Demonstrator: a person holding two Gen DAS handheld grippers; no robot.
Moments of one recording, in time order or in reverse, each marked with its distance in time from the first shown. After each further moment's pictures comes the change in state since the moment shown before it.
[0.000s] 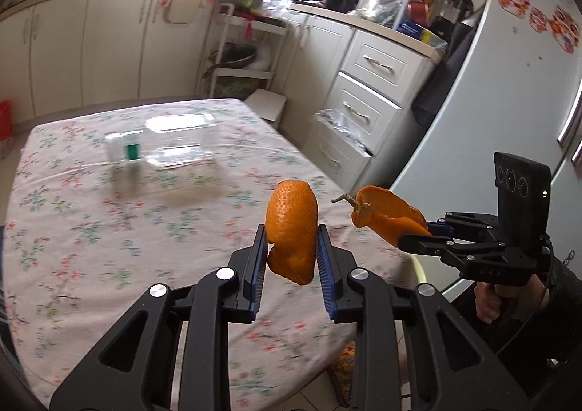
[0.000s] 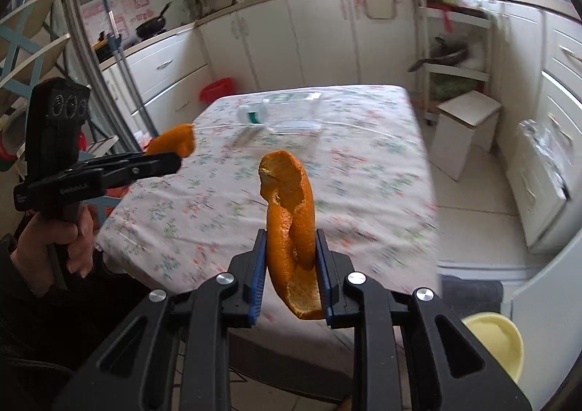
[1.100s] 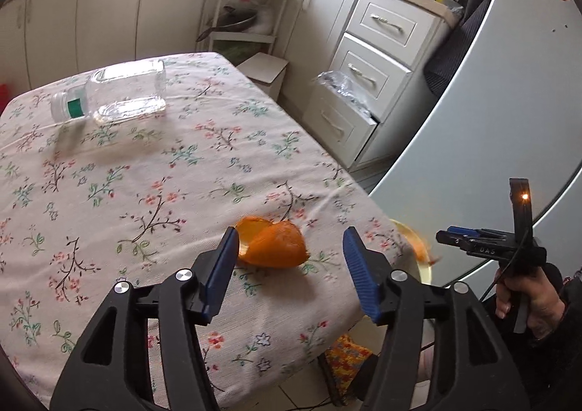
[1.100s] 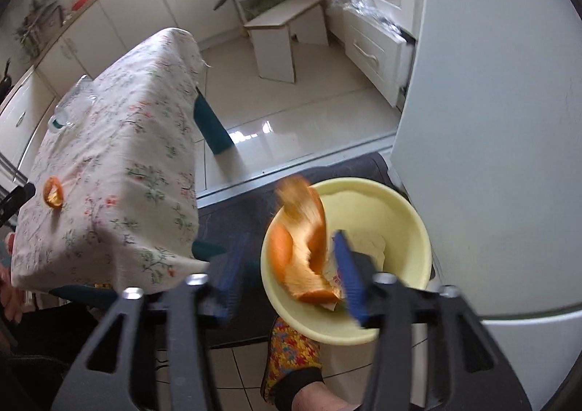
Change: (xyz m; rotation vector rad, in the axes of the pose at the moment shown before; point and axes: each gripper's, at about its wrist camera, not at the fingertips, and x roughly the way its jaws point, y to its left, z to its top) left arm 0.083 -0.050 -0.024 -0.037 0.127 0.070; right arm -0.035 -0.170 -0.096 0.443 0.184 -0.380
